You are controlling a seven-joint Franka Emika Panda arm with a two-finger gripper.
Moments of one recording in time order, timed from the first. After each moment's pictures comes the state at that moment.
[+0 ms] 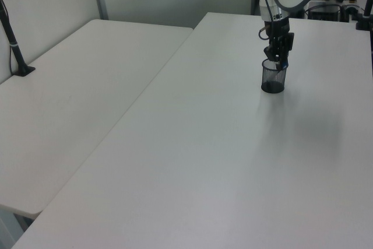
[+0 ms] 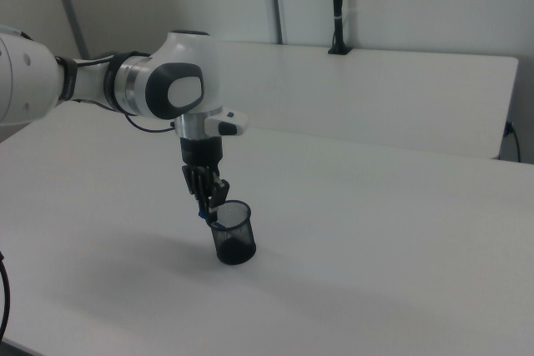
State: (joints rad) arm -0.06 0.18 -0.03 -1.87 -0.06 1.85 0.30
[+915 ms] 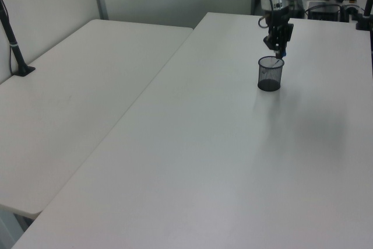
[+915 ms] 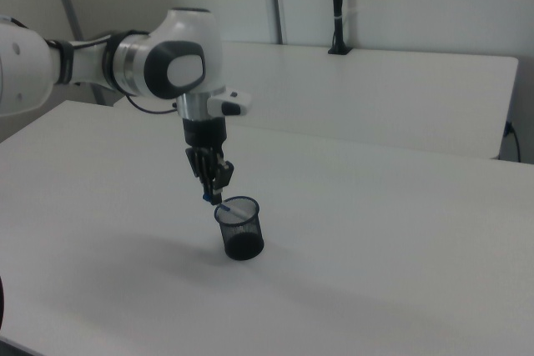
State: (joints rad) arm -0.08 0.16 -0.03 -1.79 -0.06 1.79 0.28
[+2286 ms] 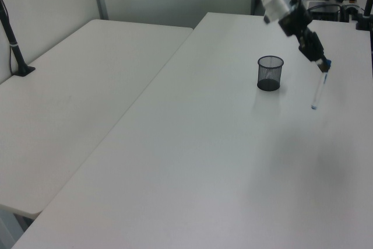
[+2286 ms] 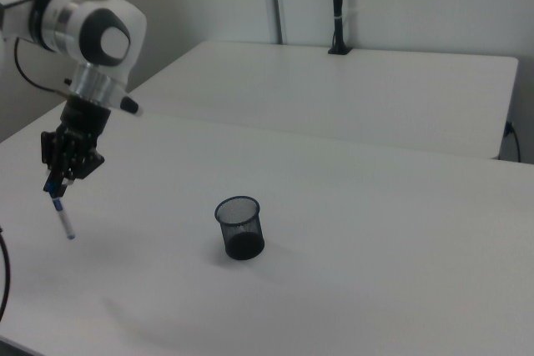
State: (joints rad) arm -0.02 0.16 0.20 -1.69 0.25 1.13 0.14
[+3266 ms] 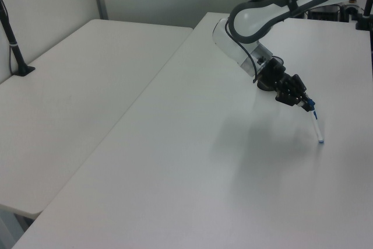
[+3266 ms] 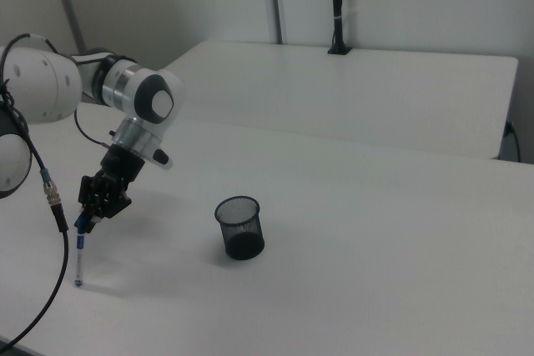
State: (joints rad) arm 0.13 0.52 0.05 -1.54 0.27 1.12 0.30
